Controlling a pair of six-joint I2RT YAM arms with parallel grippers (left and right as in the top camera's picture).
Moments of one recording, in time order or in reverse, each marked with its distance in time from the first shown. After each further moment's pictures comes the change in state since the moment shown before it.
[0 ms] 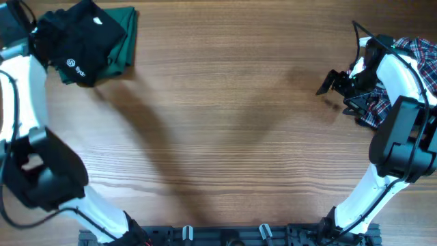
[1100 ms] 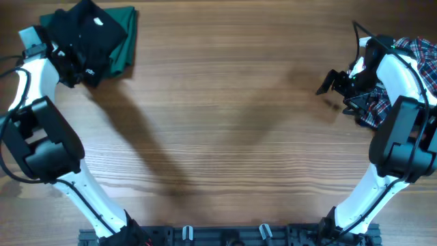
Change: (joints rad) left arm 0.010 0.251 -0.042 -0.008 0.212 -0.070; right arm 0.000 0.000 0.000 0.003 -0.003 -0.005
